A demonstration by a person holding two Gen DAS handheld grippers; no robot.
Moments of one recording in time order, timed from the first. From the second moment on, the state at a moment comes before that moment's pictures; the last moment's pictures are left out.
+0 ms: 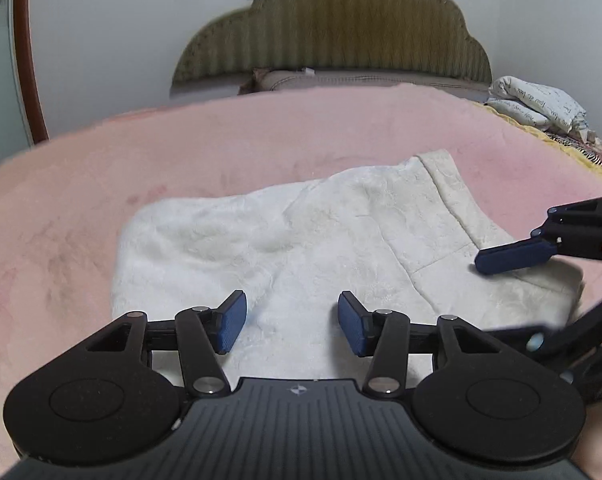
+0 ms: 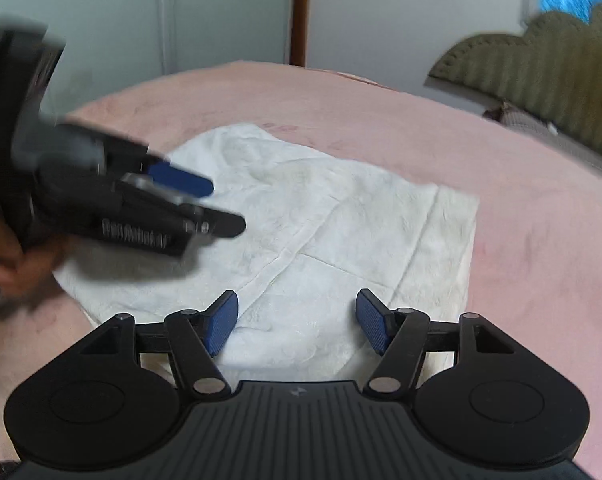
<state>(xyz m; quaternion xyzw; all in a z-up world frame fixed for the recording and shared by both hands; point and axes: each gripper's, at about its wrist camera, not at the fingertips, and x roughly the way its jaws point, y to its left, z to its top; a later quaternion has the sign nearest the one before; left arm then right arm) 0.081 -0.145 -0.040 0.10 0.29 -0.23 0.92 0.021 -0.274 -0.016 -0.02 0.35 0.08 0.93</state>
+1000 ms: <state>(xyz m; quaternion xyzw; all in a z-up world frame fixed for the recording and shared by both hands) 0.075 -0.055 -0.013 0.00 0.32 -0.20 0.93 -0.007 -0.343 -0.020 0.14 0.32 -0.02 0.94</state>
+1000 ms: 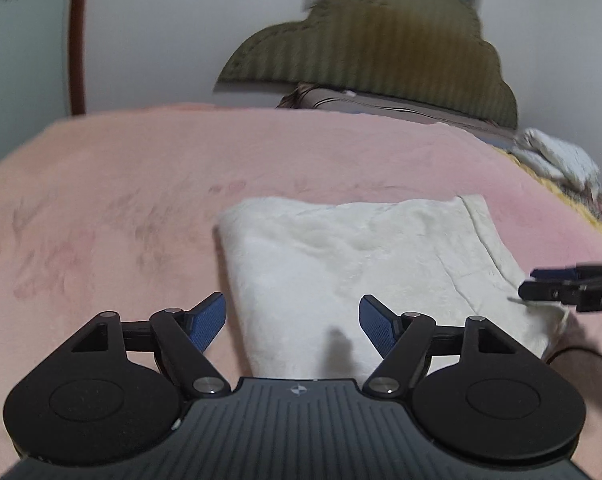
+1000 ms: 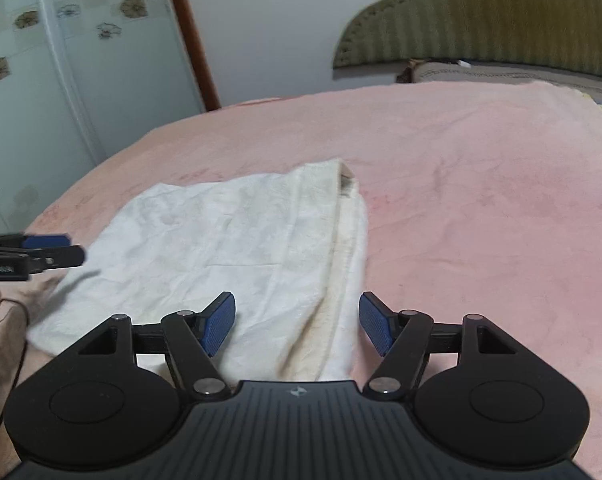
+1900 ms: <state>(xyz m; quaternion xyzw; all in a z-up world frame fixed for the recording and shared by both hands) 0.026 -0.125 -0.048 0.08 0.25 -0.22 0.94 0.001 -0.261 -0.043 0.04 0.26 -0.04 0.96</state>
